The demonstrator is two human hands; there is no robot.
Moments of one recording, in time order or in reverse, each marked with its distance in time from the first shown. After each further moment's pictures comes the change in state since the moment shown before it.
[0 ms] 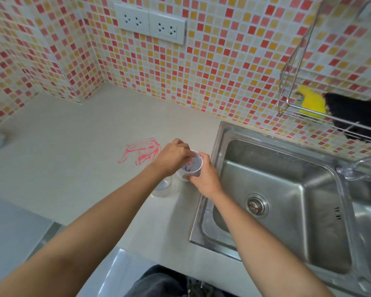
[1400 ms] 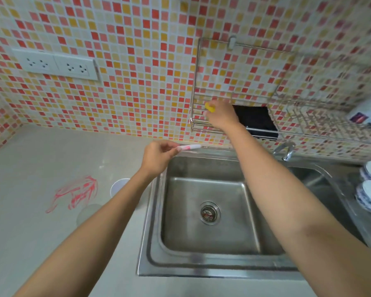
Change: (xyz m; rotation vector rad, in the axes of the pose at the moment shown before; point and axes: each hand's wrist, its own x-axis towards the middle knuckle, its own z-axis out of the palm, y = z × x) left_hand 0.107 0.147 -0.039 -0.877 0.218 -0.303; right_hand 0.083 -0.053 -0.307 -0.487 0.331 0.091
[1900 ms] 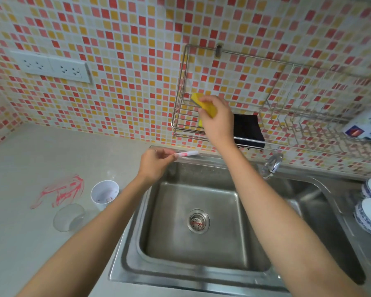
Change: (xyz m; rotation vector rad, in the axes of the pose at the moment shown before) left_hand 0.001 0.012 0.055 -0.109 0.074 -0.123; right_hand -0.045 0.015 -0.030 0.534 0.398 -0.327
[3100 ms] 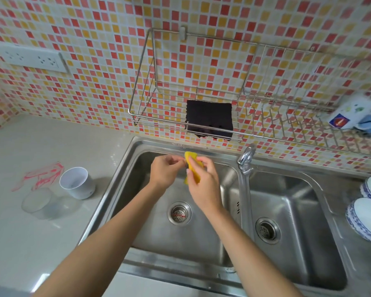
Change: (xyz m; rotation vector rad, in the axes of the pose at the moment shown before) left_hand -0.037 0.009 0.147 -0.040 0.057 -0.075; right_hand -0.152 0.124 -0.072 -0.072 -0.141 -0.022
